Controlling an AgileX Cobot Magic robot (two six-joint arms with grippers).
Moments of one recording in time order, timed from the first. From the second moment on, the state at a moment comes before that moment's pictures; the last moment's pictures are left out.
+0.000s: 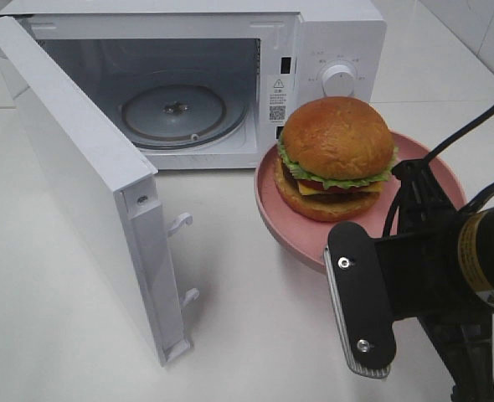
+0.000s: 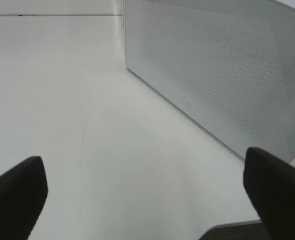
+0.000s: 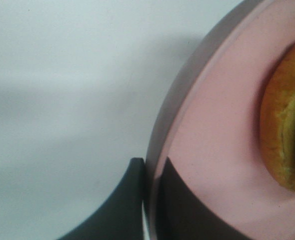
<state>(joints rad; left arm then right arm) -0.05 -0.01 -0.52 -0.14 1.08 0.04 0.98 1.25 -0.57 -0.66 0.62 -0.20</state>
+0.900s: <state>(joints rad) -0.05 -0.01 -0.52 -0.14 1.08 0.04 0.65 1.25 -0.59 -0.22 0.41 -1.20</state>
